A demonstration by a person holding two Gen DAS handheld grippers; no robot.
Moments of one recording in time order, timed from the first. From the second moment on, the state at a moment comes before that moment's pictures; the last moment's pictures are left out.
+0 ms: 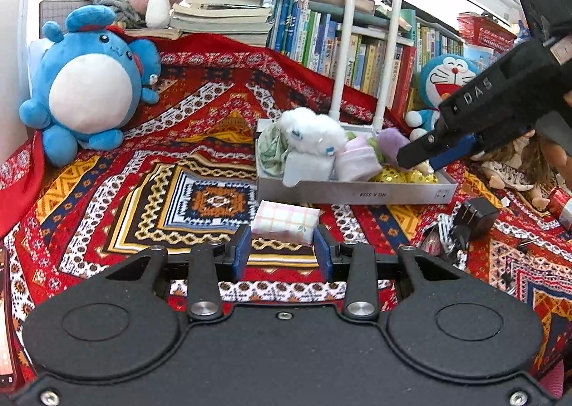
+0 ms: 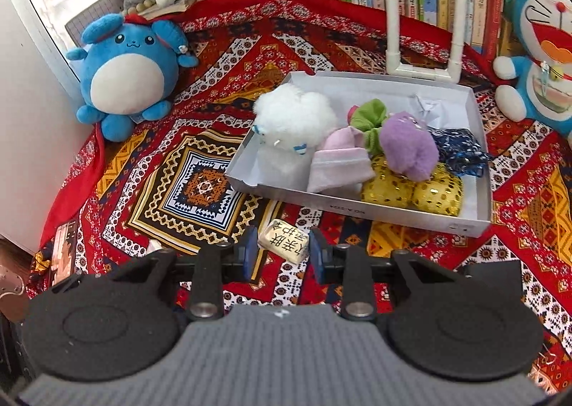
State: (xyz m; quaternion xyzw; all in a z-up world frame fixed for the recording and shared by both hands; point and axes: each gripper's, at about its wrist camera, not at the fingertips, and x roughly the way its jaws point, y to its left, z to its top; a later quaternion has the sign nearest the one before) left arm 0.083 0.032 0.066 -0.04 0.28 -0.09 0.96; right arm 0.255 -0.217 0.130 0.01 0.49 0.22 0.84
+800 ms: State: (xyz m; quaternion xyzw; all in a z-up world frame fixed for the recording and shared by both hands) left arm 0.117 -0.008 0.099 -0.03 0.26 -0.13 0.96; right arm 0.248 -0.294 0.130 0.06 0.46 0.17 0.87
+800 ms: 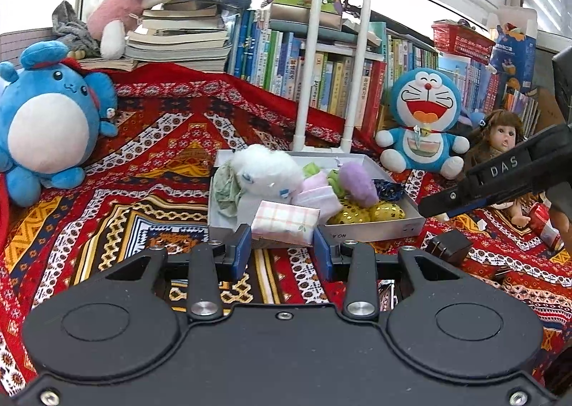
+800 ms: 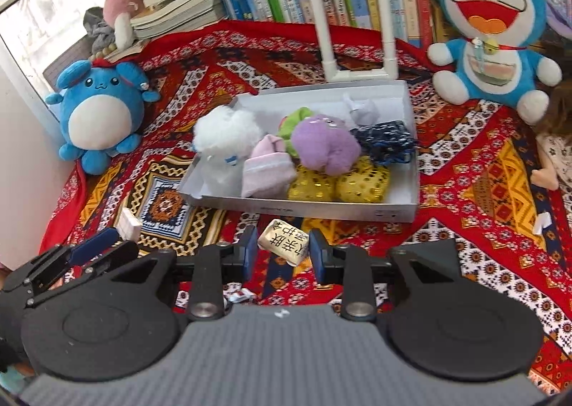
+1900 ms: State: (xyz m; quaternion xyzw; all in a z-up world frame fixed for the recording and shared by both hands) left arm 0.226 -0.023 0.105 -0.05 0.26 -0.16 0.95; right arm 0.275 -0.311 0.114 0.11 0.40 0.12 0.90
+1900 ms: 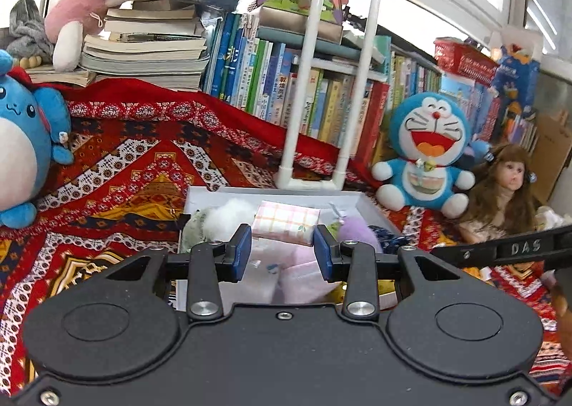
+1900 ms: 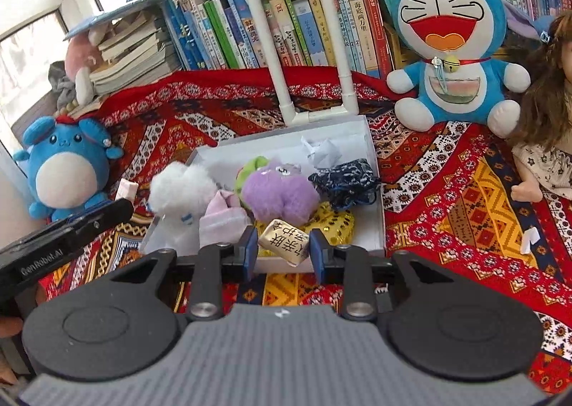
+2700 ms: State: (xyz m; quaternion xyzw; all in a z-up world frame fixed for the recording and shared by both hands) left arm 0.334 -0.069 0.101 0.00 0.31 -0.16 0.94; right arm 0.356 -0.319 0.102 0.13 0.37 0.12 0.91
